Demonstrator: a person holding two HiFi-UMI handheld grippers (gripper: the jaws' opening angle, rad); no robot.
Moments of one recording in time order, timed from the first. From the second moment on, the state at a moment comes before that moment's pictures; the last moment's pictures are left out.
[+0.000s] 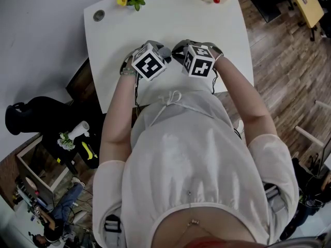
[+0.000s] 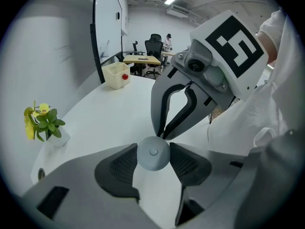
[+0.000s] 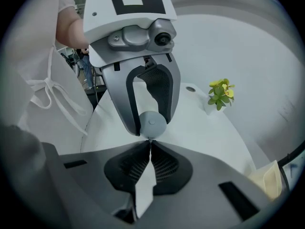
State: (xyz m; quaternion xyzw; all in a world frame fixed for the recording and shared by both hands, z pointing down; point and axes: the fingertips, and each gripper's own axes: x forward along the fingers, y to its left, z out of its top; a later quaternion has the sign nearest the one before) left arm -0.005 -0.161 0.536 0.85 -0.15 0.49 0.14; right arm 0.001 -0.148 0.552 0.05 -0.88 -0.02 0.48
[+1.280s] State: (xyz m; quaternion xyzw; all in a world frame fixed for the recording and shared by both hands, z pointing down) left arm -0.032 -0.168 0.540 0.85 -0.22 0.46 0.15; right arm 0.051 -0.160 0.565 0.18 -0.84 0.13 0.49
